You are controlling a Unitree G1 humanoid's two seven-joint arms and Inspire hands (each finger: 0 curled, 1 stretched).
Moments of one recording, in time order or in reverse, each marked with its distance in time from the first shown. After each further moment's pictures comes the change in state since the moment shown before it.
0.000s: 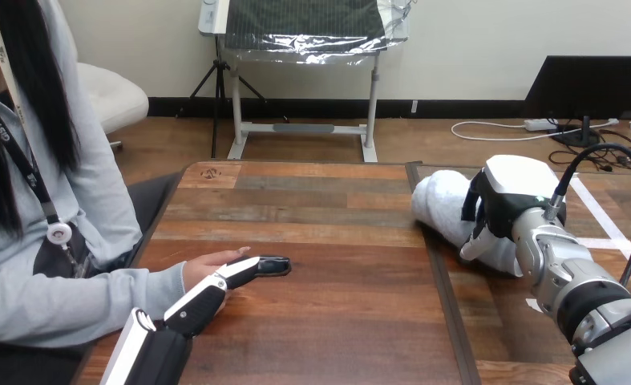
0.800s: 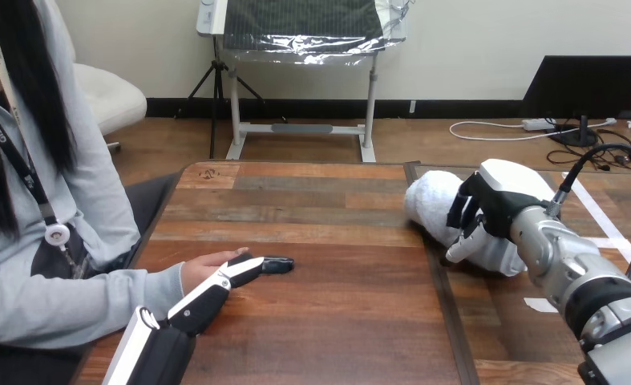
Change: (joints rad) left arm -0.010 0.000 -0.001 0.000 -0.005 0.004 -0.019; right arm 0.001 -0.021 -0.057 -0.031 0.101 -0.092 0.161
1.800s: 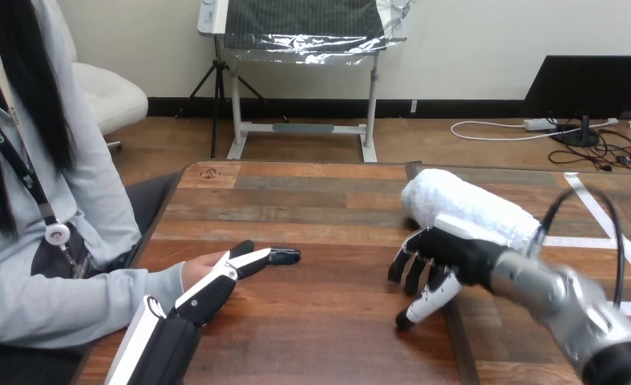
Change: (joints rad) left arm -0.035 -0.002 -0.001 0.004 0.000 0.020 -0.015; right arm 0.307 -0.064 -0.064 -0.460 0.175 -0.077 0.402
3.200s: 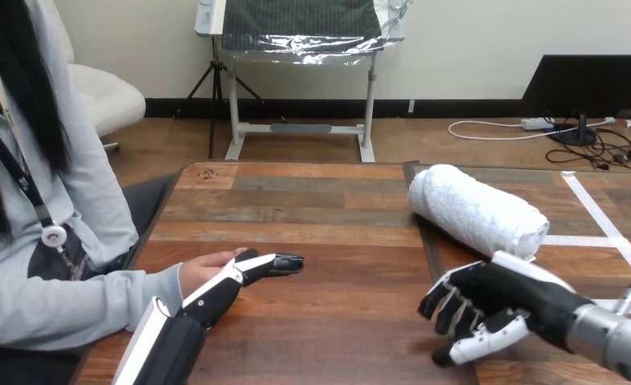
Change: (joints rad) left arm -0.019 -0.003 -0.001 0.028 0.000 0.038 -0.020; right arm 0.465 -0.169 -0.265 -0.639 0.299 0.136 0.280
